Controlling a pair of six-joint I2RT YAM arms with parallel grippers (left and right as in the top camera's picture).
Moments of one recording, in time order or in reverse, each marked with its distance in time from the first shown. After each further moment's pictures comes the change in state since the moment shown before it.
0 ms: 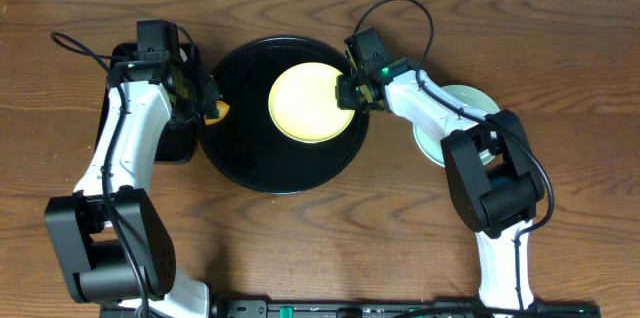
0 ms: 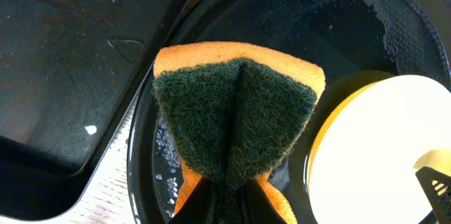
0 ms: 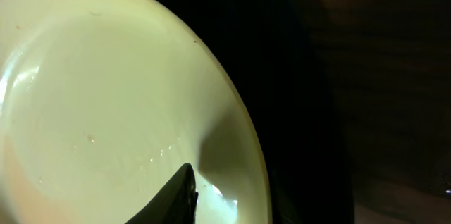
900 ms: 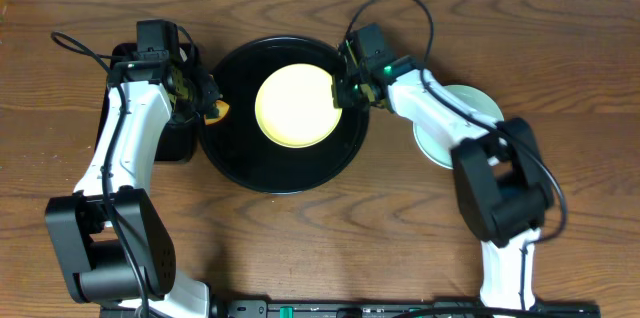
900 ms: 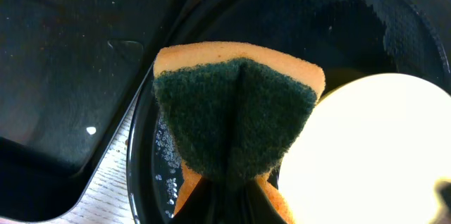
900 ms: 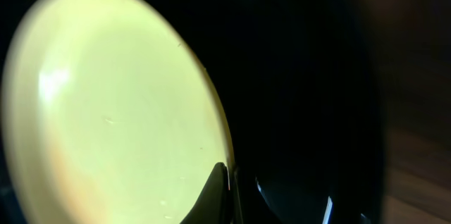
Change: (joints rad) left arm 0.000 0.000 0.000 0.003 0.000 0.000; right arm 0.006 -0.105 -0.011 -0.003 -0.058 -0.124
